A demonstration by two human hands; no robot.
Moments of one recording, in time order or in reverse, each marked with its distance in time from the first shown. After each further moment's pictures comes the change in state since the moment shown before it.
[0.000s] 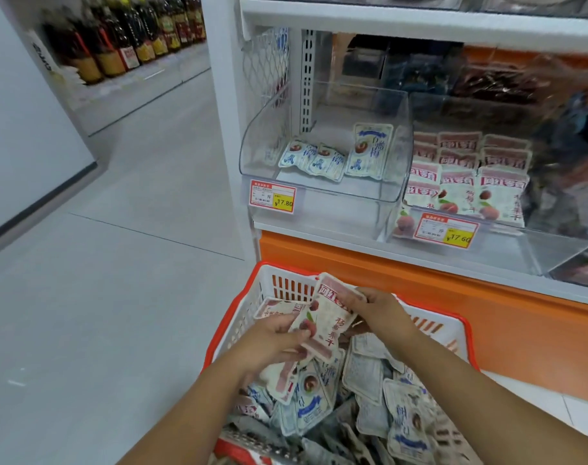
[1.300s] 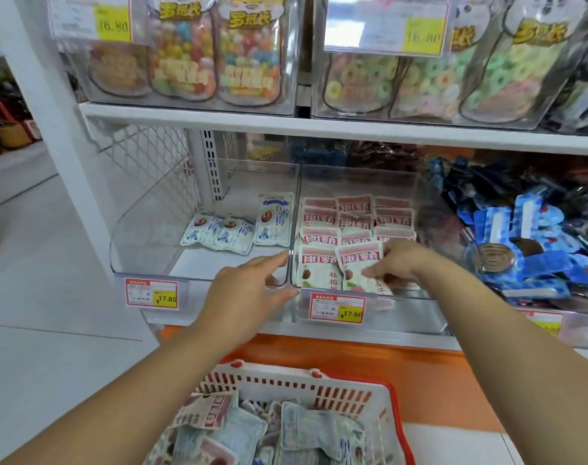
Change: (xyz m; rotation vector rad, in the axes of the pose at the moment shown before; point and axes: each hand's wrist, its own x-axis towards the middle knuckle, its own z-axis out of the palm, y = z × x) left_hand 0.051 0.212 0.068 0.985 0.436 0.740; right_hand 0.066 -0.110 -0.231 -0.502 0.327 0.176
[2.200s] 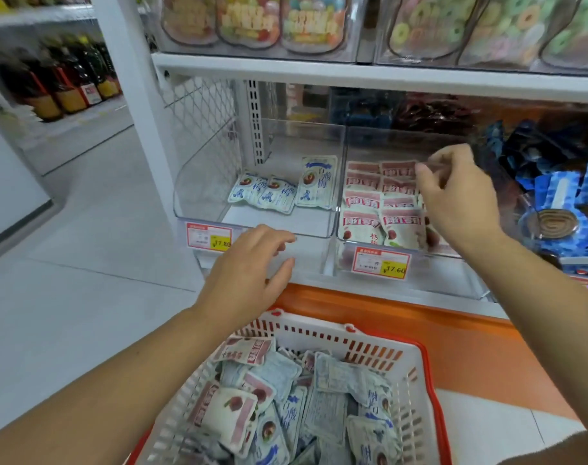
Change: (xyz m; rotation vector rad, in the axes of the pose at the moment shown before) left_hand -0.057 -0.042 -0.007 0.063 0.235 0.191; right_hand -0.082 -0.038 0.005 0.006 0.687 -0.470
